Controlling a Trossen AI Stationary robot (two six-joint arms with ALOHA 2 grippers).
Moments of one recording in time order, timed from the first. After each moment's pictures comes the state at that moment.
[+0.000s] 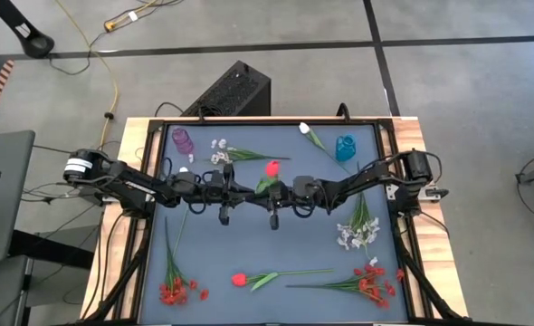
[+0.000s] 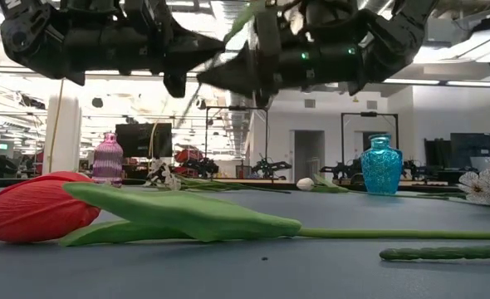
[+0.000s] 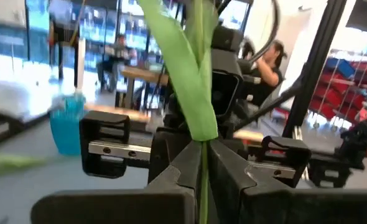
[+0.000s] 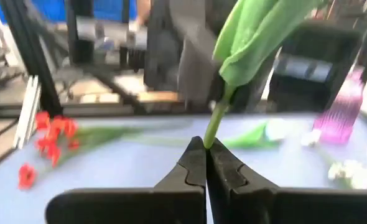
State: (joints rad) left arm 0.00 1.44 0.40 1.15 -0.01 -0.20; right arm 0.05 1.87 0.90 0.87 0.01 0.06
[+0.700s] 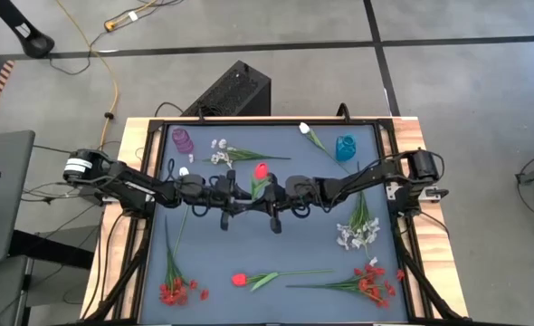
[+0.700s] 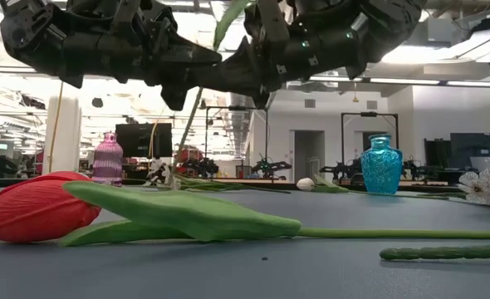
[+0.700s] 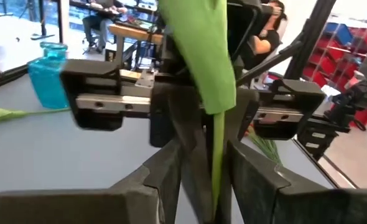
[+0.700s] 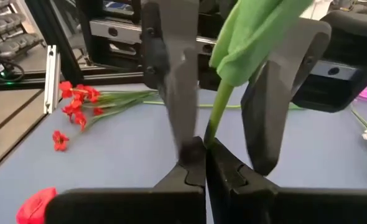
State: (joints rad) left arm -0.02 1.44 0.41 1.00 0.05 -0.22; right arm 0.05 1.82 0.98 0.60 -0.05 0.10
